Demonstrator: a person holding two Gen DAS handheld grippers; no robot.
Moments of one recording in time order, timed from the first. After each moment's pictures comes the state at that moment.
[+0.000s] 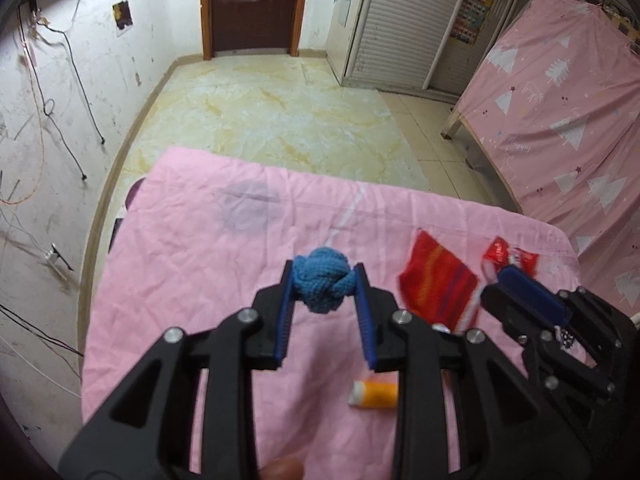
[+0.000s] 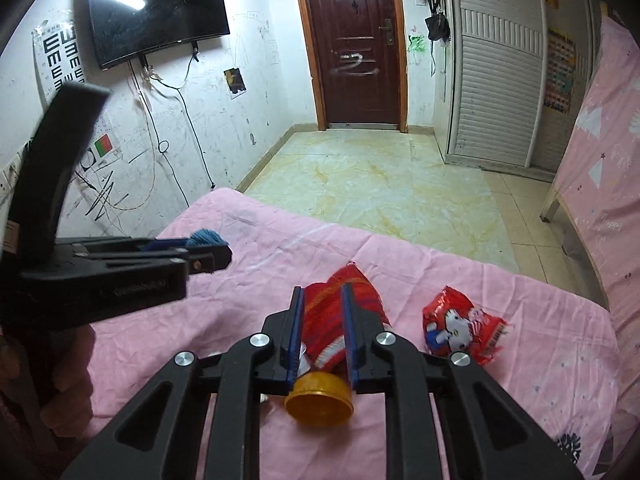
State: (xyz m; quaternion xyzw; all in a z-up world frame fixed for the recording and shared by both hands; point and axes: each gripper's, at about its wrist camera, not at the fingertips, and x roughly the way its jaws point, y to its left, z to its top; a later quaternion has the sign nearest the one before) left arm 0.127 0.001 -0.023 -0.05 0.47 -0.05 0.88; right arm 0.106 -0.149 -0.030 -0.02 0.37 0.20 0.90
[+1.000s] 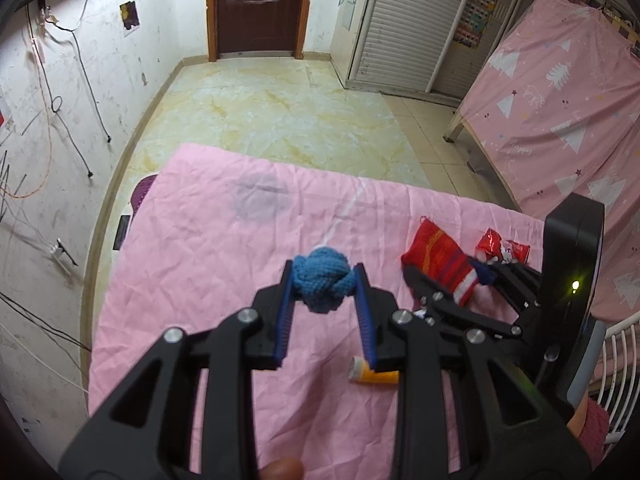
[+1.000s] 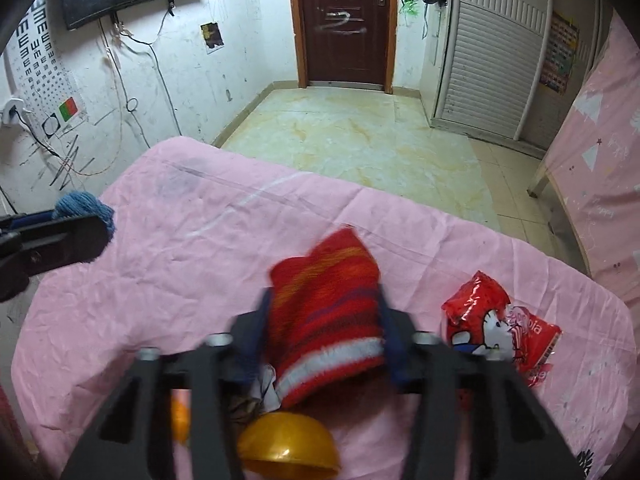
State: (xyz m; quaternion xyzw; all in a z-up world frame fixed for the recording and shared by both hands) left arm 0.114 0.006 -0.021 -0.06 0.47 -0.05 0.88; right arm 0.156 -0.120 -0.088 -0.06 0.44 0.17 0.88
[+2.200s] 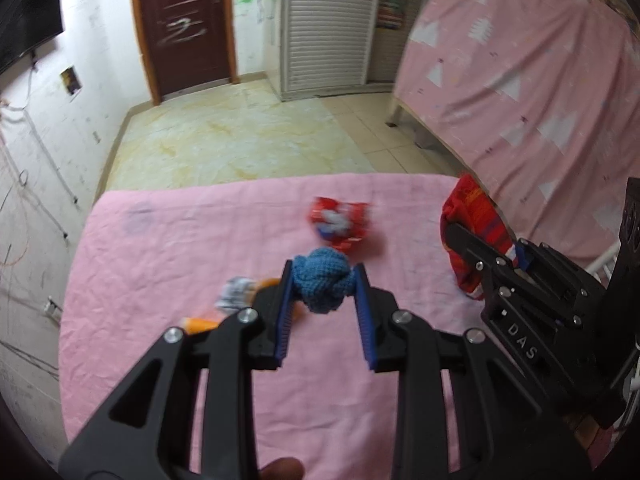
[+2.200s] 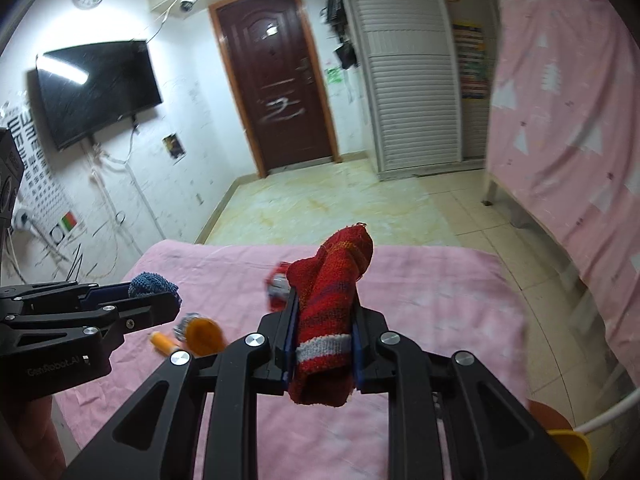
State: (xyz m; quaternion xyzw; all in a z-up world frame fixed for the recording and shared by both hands) left arm 0.044 -0.153 0.016 0.03 0.44 -0.14 0.88; right arm 0.029 -0.292 -0.016 0.08 0.31 0.09 0.94
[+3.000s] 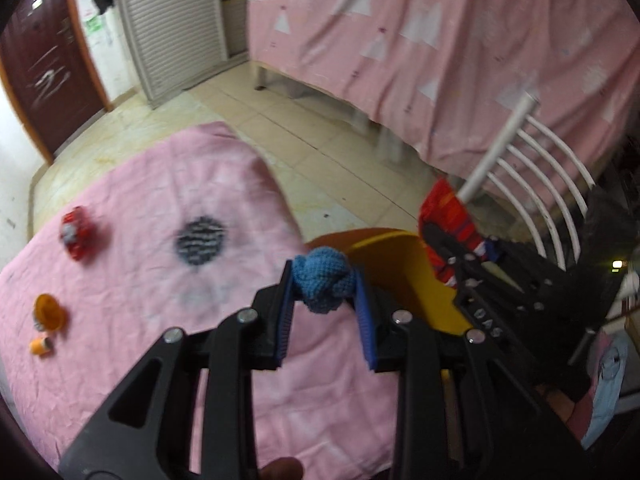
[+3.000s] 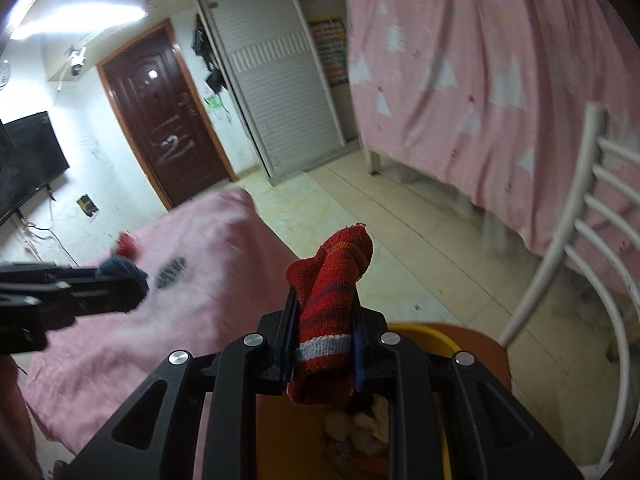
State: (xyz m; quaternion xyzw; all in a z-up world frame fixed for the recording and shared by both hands) left arm -0.052 -0.377 -0.029 0.16 0.47 -0.33 0.81; right arm -0.135 -0.507 -0.096 0.18 0.31 -0.08 0.93
